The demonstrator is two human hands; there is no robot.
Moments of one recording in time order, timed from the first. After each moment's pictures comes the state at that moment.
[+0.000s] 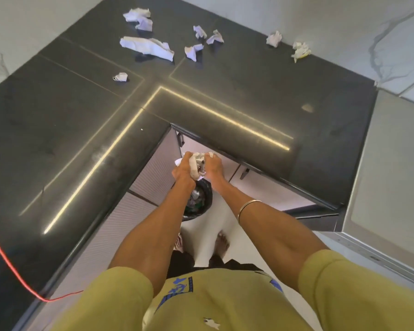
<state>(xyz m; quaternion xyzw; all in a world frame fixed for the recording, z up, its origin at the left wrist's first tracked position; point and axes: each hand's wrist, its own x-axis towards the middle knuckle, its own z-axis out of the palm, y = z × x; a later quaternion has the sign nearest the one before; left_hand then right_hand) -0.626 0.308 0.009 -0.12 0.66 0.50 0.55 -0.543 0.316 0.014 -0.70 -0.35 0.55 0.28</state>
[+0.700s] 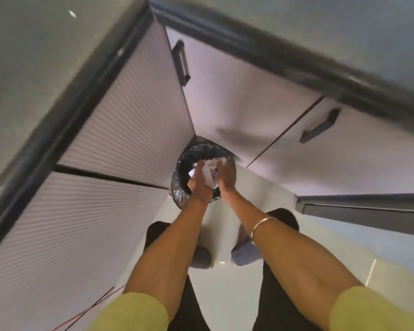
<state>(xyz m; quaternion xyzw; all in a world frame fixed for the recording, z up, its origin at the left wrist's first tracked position) -0.631 0.265 -0.349 -0.11 0.67 0.41 0.61 -0.562 0.284 -0.327 -0.73 -0.26 0.56 0.28</state>
